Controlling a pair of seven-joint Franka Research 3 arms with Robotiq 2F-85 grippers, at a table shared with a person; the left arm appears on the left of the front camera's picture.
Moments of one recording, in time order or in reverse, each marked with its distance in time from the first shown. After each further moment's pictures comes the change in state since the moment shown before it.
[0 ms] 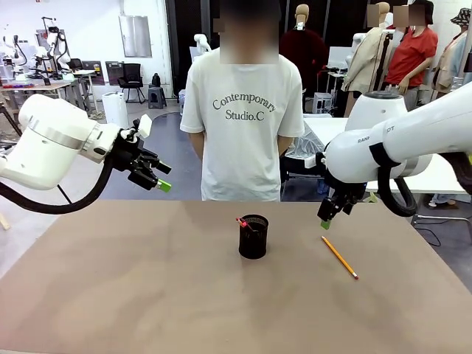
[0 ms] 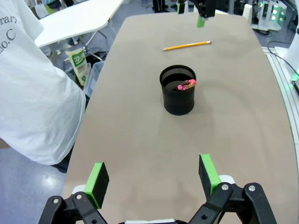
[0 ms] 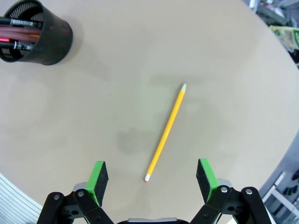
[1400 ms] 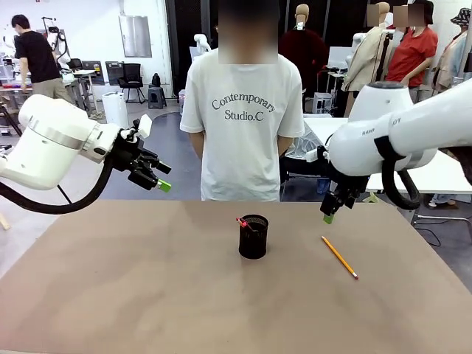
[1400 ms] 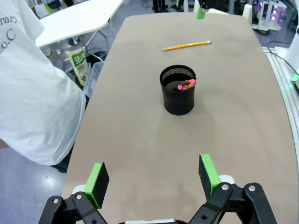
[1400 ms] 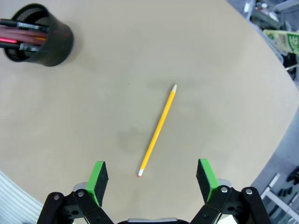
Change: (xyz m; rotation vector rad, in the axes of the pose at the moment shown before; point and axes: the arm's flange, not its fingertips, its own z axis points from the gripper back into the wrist) left arm 0.000 0.000 0.000 0.000 0.000 0.000; right arm -0.003 -0.004 0.025 -0.037 -0.032 0.008
